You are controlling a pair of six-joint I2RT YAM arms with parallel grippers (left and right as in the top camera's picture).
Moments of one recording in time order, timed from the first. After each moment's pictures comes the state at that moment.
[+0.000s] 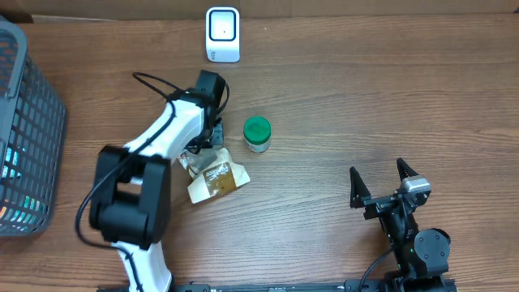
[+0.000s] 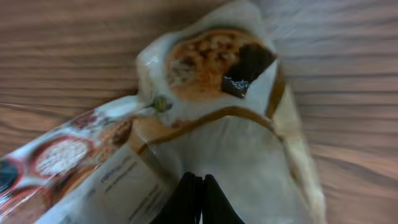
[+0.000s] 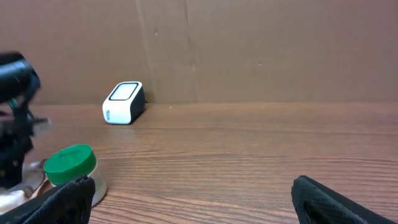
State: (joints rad) left arm -0.27 2.00 1.34 -0.81 -0.19 -0.36; right arm 0.14 0.01 0.02 -0.03 -0.07 0.10
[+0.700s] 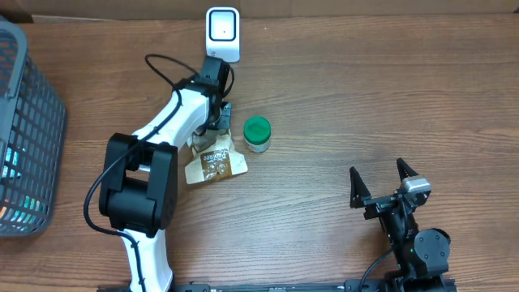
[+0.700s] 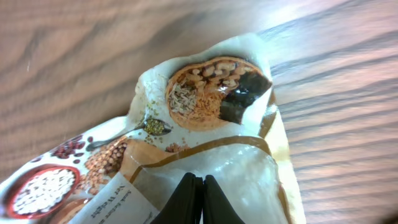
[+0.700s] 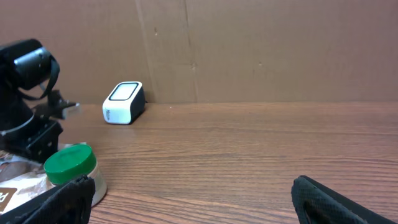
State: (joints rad) left arm -0.28 2.08 1.48 -0.70 -0.14 -0.16; right arm 0.14 0.01 0.02 -0.03 -0.07 0.10
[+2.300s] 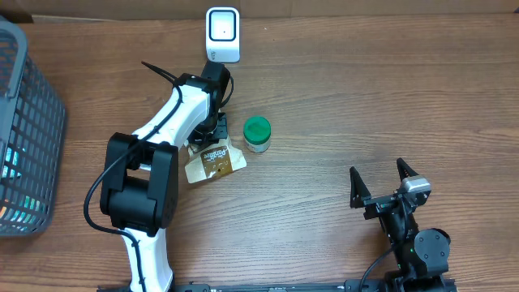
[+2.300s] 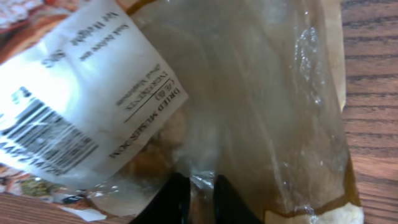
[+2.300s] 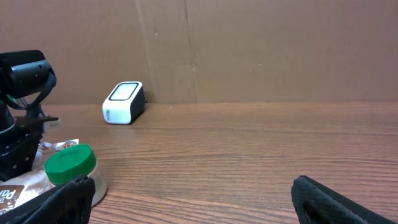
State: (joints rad) left arm -0.28 2.09 1.52 -0.99 -0.15 -0.37; right arm 0.14 0.01 0.02 -0.03 -0.07 0.10
